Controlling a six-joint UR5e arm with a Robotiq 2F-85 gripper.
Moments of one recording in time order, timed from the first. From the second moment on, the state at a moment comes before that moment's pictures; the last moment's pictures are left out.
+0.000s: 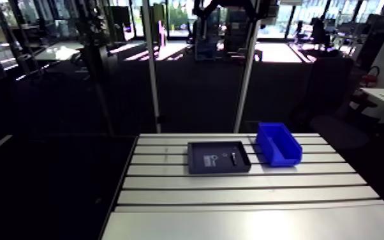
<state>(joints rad) -0.04 -1.46 1.33 -1.54 -1.55 -1.57</state>
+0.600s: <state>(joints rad) -0.04 -1.47 1.33 -1.54 -1.55 -1.56</state>
